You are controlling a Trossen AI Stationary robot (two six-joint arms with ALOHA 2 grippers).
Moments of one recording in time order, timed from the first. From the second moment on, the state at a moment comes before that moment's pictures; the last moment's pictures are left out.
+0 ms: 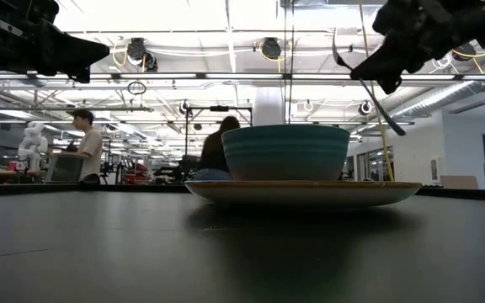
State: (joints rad) left arm 0.08 0.20 0.11 0.12 0.13 0.15; right arm -0.21 0.70 0.48 -0.17 -0.16 0.14
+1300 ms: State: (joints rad) left arm 0.08 0.20 0.11 0.12 0.13 0.15; right arm 0.04 0.61 0.24 0.19 -0.23 0.18
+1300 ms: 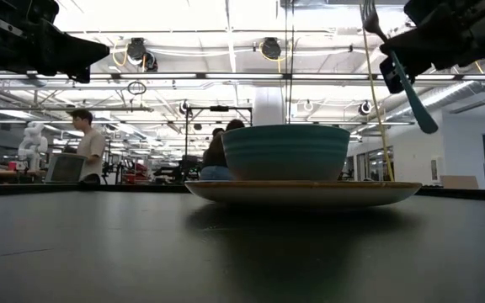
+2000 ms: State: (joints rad) left arm 0.08 0.20 0.11 0.12 0.13 0.14; right arm 0.24 0.61 0.14 0.31 0.05 0.23
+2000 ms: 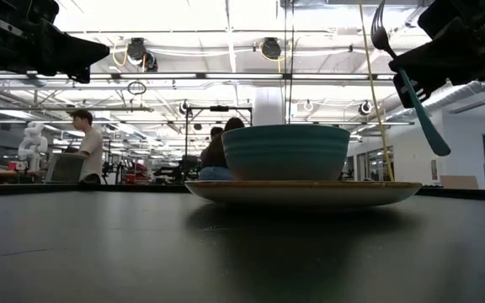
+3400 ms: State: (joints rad) left arm 0.08 0.20 0.11 0.12 0.13 0.13; right arm 0.24 0.83 0.42 -0.11 0.47 1.12
